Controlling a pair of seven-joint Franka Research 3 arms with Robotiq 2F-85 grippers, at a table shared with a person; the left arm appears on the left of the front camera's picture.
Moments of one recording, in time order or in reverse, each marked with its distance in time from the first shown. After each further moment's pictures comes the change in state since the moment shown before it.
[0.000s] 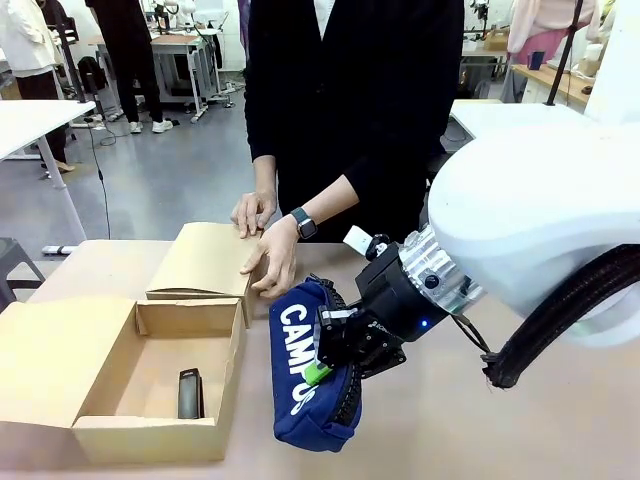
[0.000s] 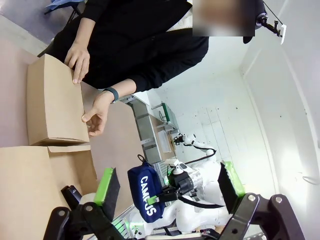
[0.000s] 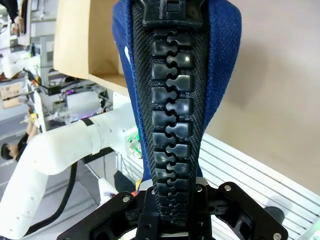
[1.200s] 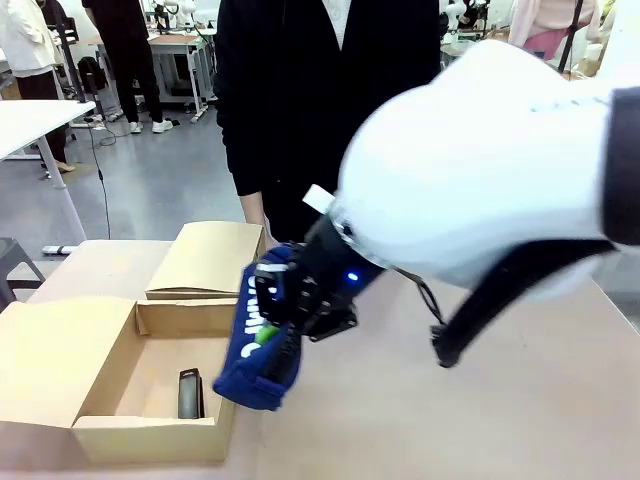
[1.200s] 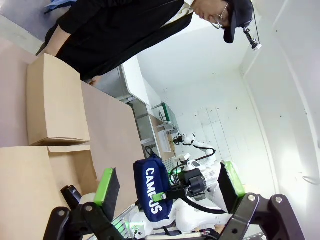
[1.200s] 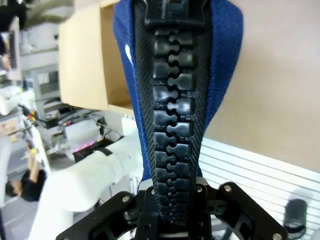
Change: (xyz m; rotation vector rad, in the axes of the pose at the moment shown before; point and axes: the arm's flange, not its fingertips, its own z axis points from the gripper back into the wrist) left arm 0.000 0.000 0.000 0.000 0.000 0.000; right arm 0.020 0.089 -0.004 -0.096 -0.090 -0.136
